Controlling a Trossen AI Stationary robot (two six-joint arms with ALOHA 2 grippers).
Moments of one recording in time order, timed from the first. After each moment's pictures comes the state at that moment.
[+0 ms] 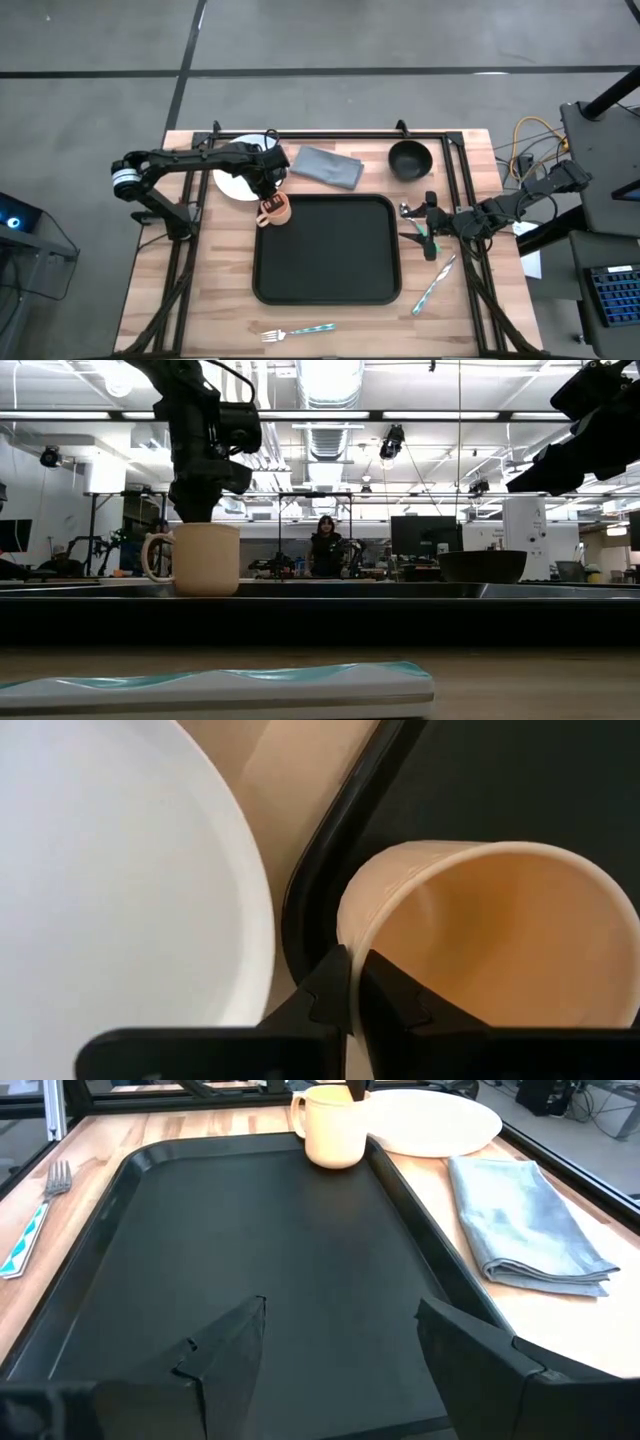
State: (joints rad) left arm 0.39 1.50 1.06 -0.90 0.05 -0.17; right arm 0.43 0.49 0.21 -0.17 0.52 0.29
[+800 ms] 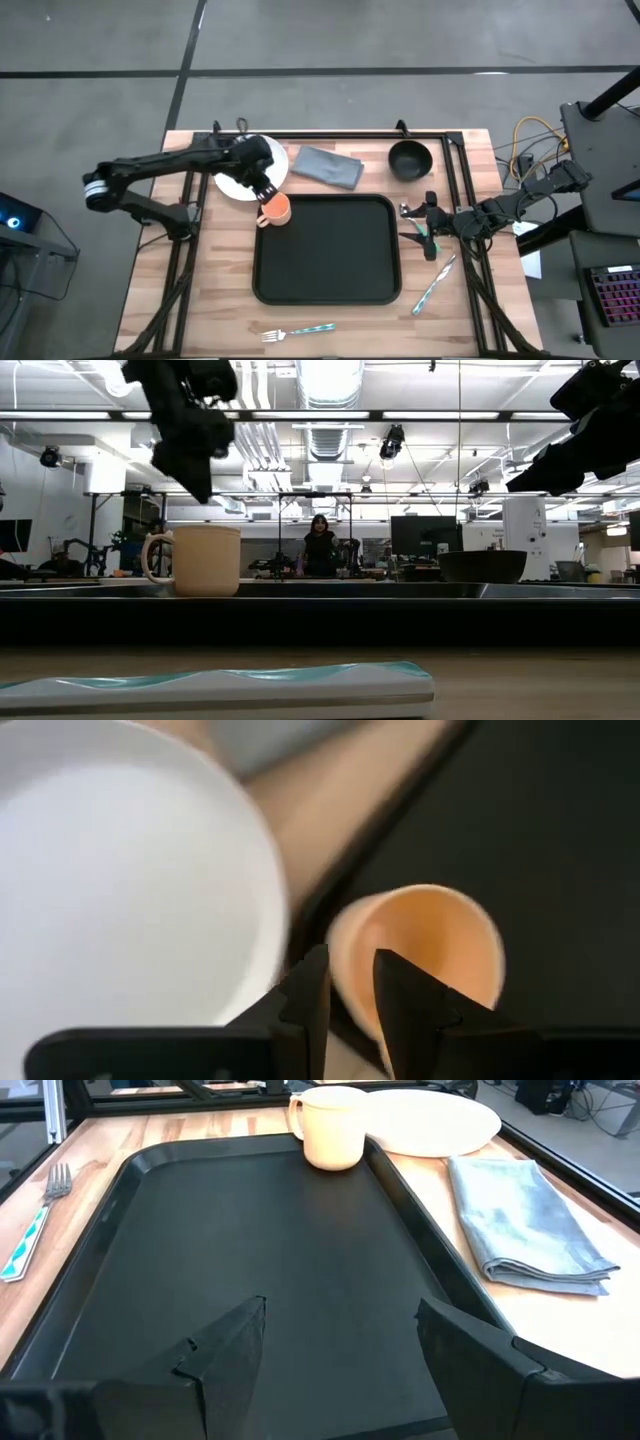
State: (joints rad) left arm 0.39 1.24 1.06 -0.92 -0.01 -0.33; right arm 0.43 0.49 0.21 -0.17 0.53 0.29
